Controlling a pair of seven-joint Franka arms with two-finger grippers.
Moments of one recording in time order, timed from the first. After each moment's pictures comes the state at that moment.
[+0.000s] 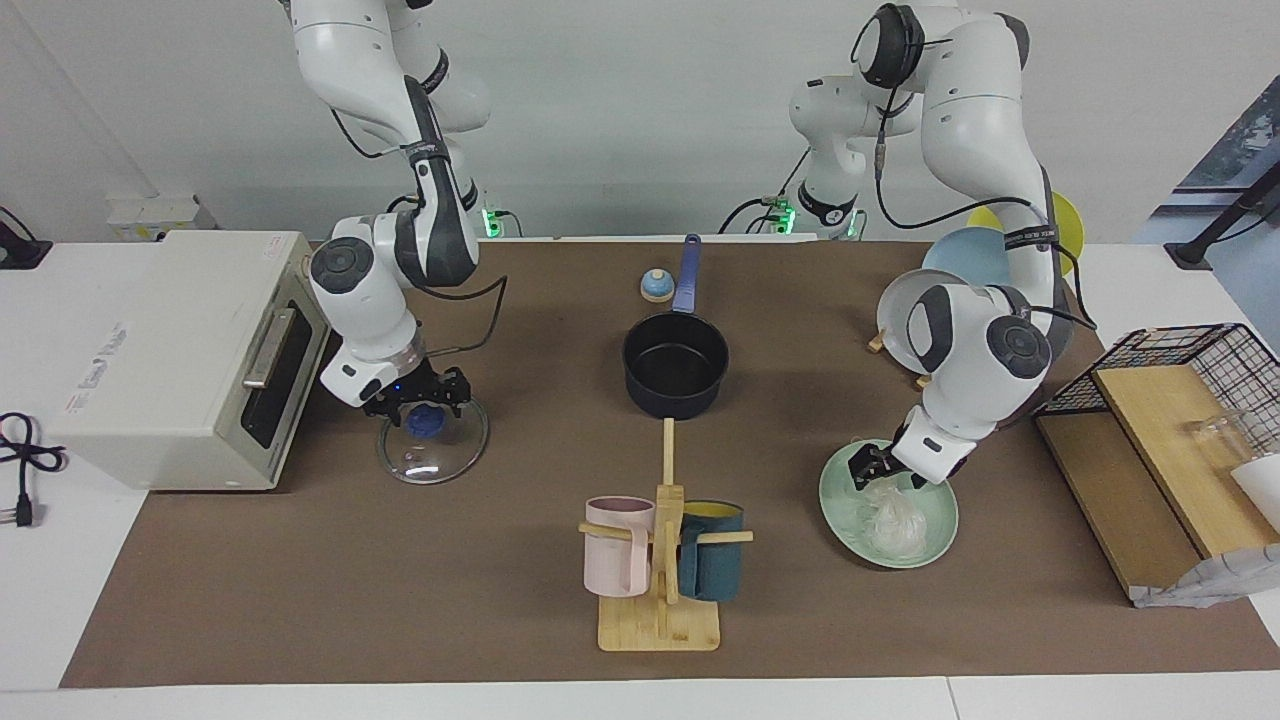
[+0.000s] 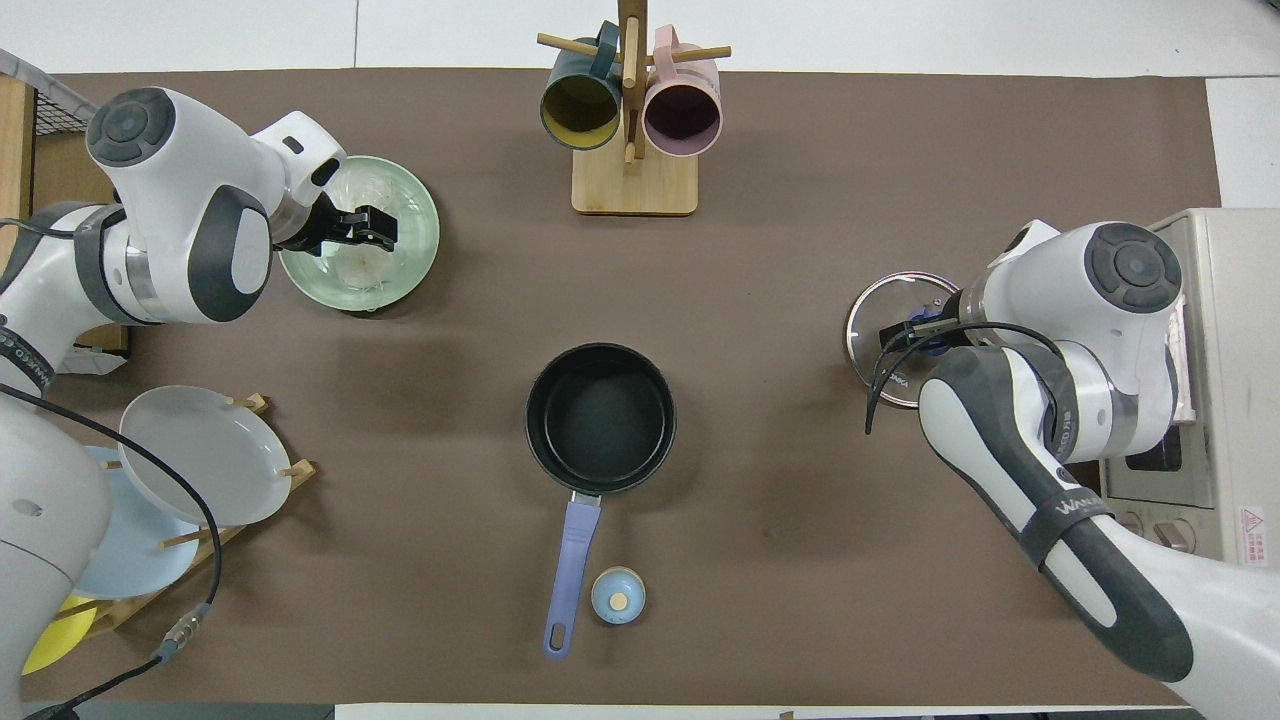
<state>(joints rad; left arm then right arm) -0.08 0.52 -0.10 -1.63 -0.03 2.19 -0.09 0.07 0.20 0.03 -2.11 0.01 2.32 -0.05</state>
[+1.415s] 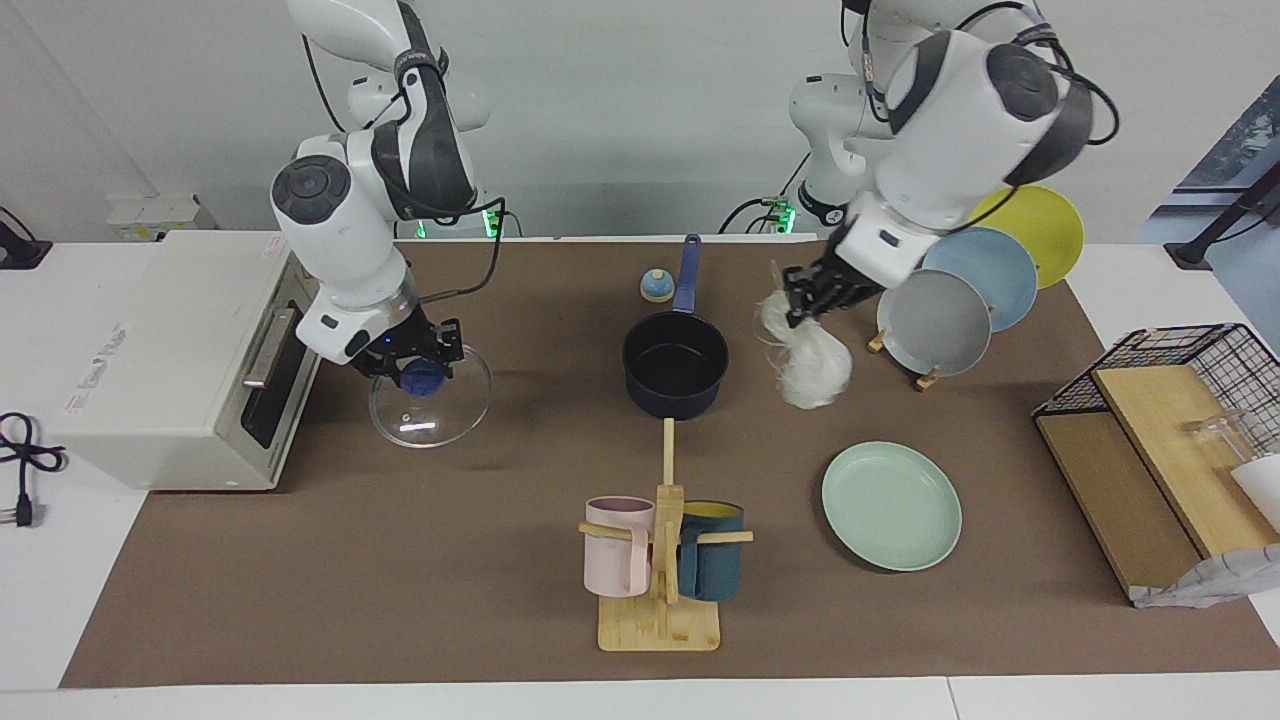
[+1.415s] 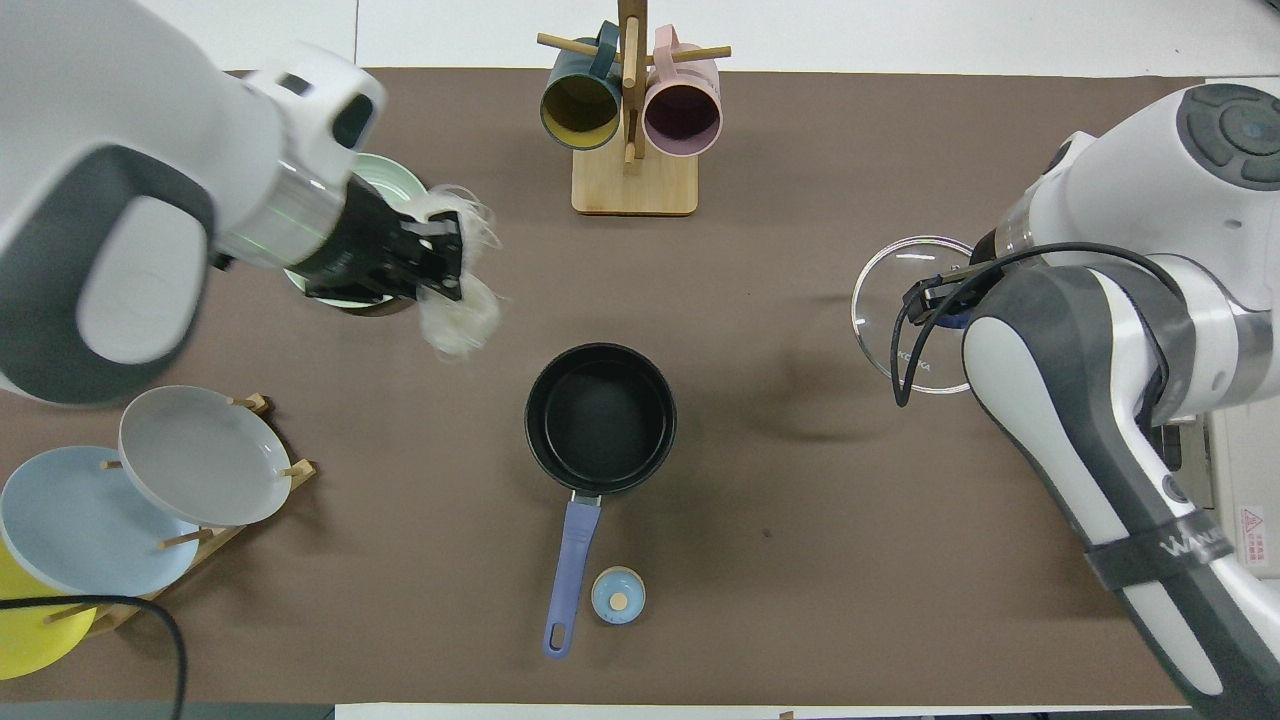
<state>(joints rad) -0.30 0.19 -0.16 -1.47 -0.25 1.65 -0.55 0.07 0.13 0.08 -1.77 0.02 1.84 -0.05</state>
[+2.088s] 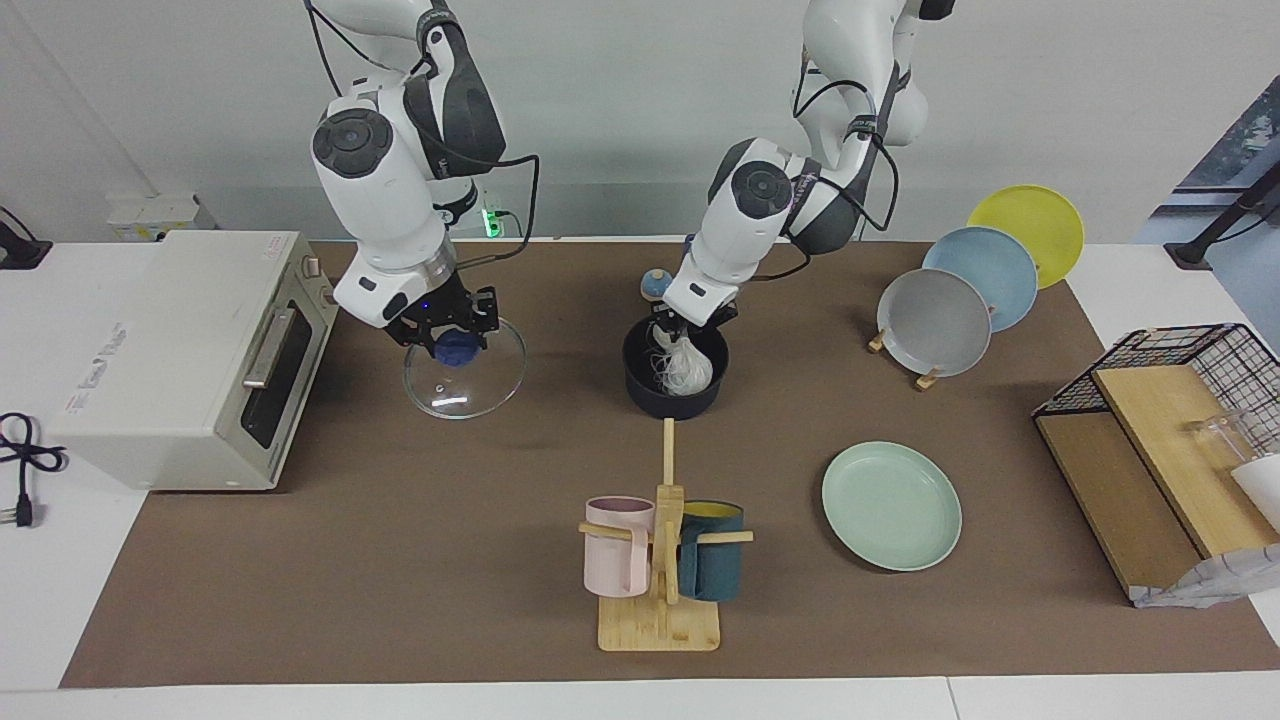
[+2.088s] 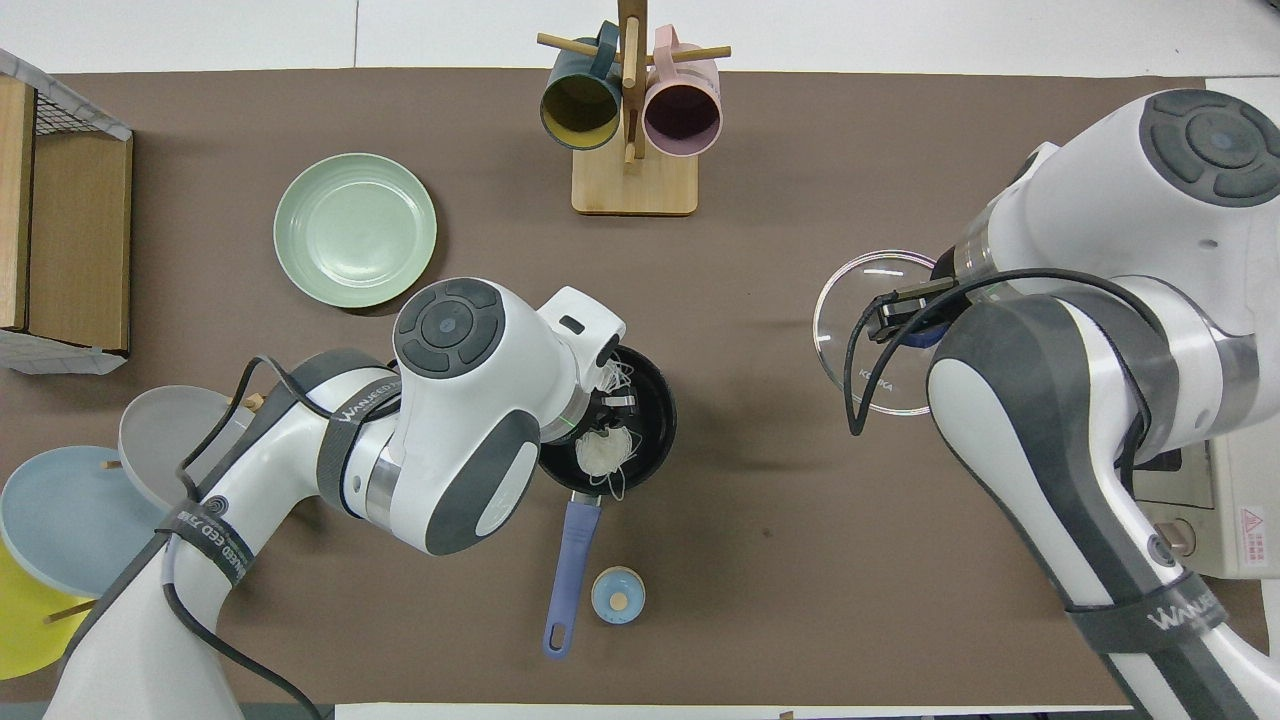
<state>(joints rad) -0.52 0.16 -0.15 -1.97 -0.25 2.12 -0.61 0.08 0.10 0.15 -1.77 0.04 1.80 0.08</state>
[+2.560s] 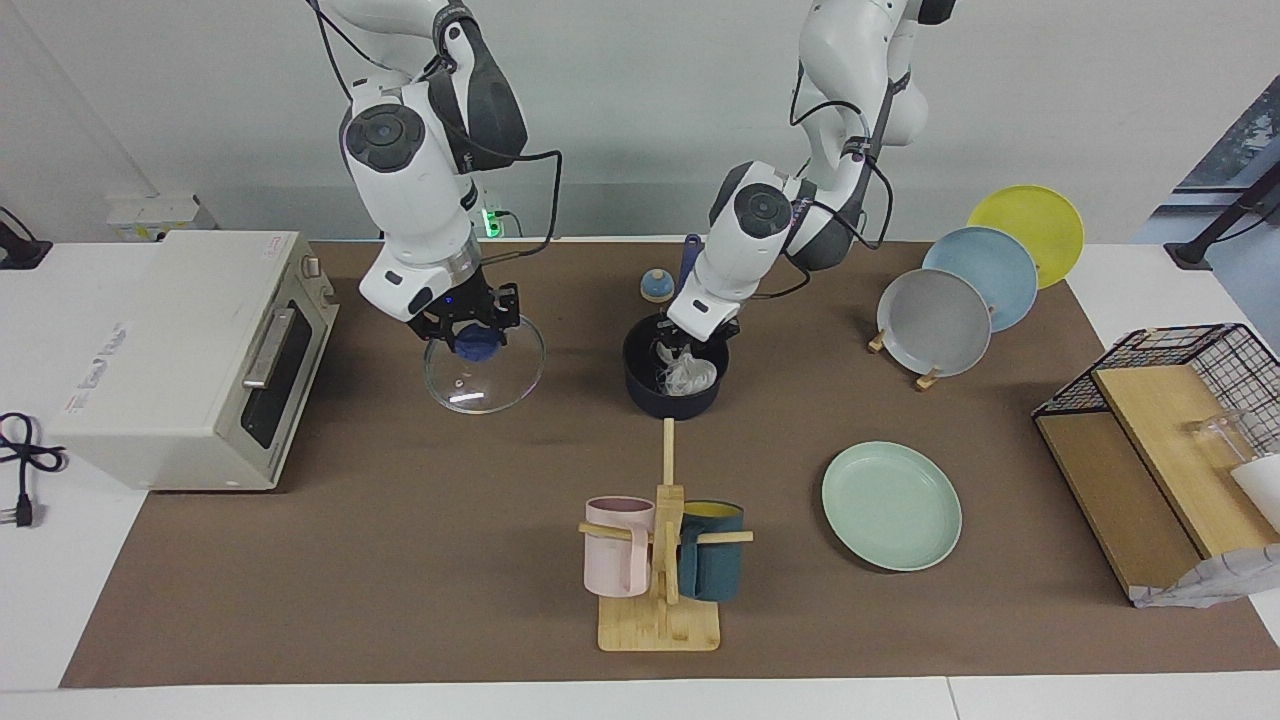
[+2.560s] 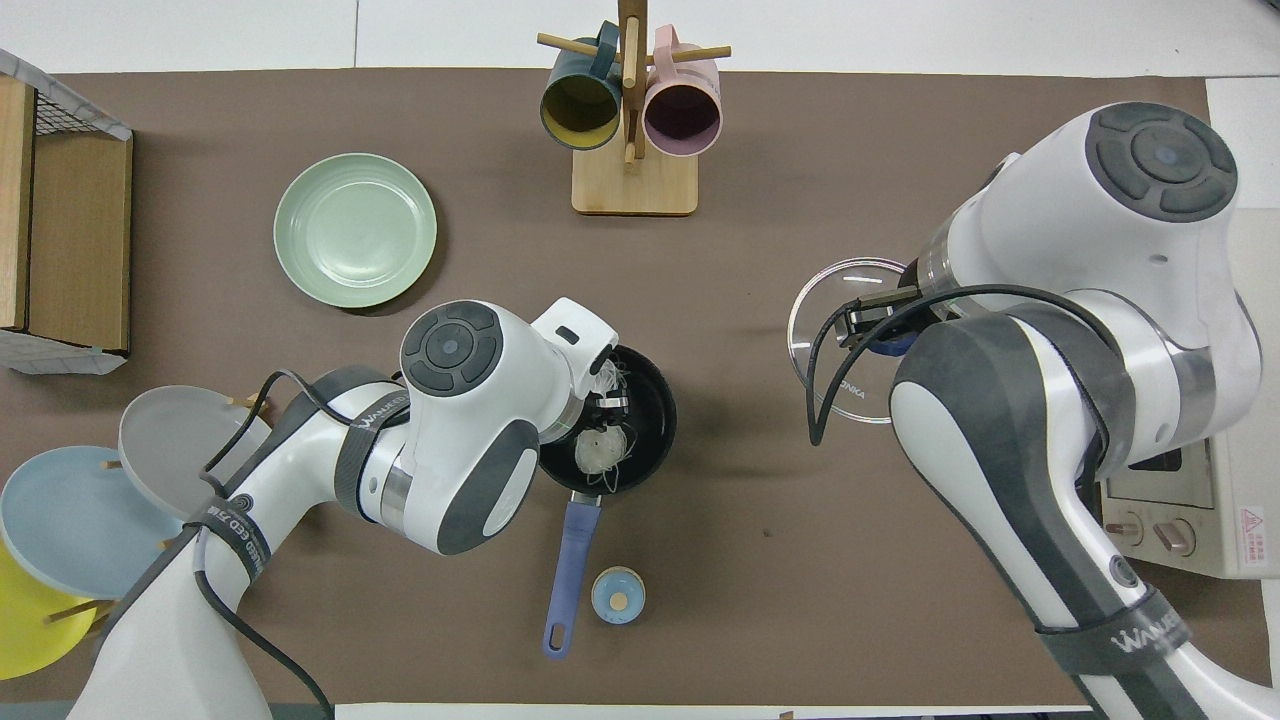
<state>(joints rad) -0.52 0.19 -0.15 -2.02 -0.24 2.21 -0.56 0.11 0.10 0.16 -1.77 0.04 1.80 0.13</state>
